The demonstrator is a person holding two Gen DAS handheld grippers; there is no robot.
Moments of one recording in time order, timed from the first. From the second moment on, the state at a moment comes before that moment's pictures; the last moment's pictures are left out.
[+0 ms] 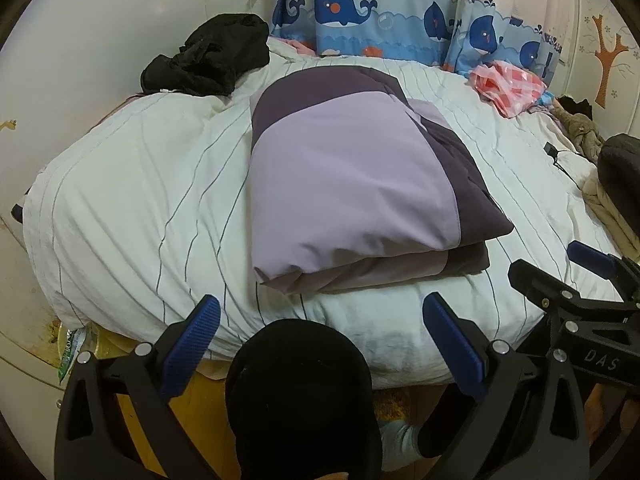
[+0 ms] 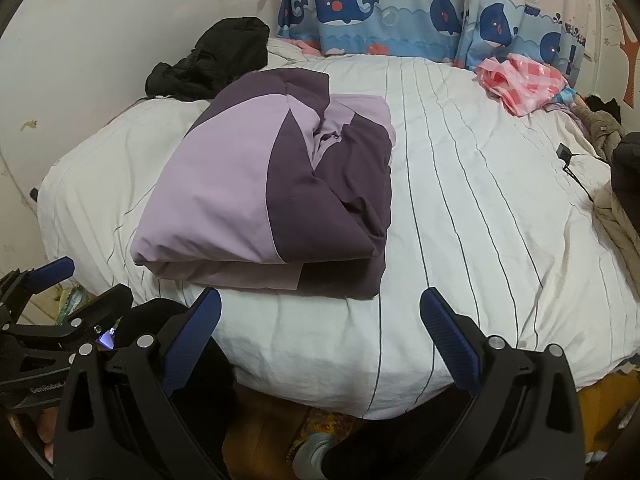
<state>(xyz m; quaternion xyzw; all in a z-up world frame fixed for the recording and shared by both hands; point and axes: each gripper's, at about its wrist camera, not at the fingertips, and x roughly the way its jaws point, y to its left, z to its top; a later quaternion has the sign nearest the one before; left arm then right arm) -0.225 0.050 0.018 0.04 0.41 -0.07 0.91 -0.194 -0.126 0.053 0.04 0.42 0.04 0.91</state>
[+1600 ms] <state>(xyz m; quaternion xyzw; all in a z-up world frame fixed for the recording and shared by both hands) -0.243 0.048 0.033 0.05 0.39 -0.03 0.92 -0.200 -0.116 0.057 0.01 0.43 0.03 0.90</state>
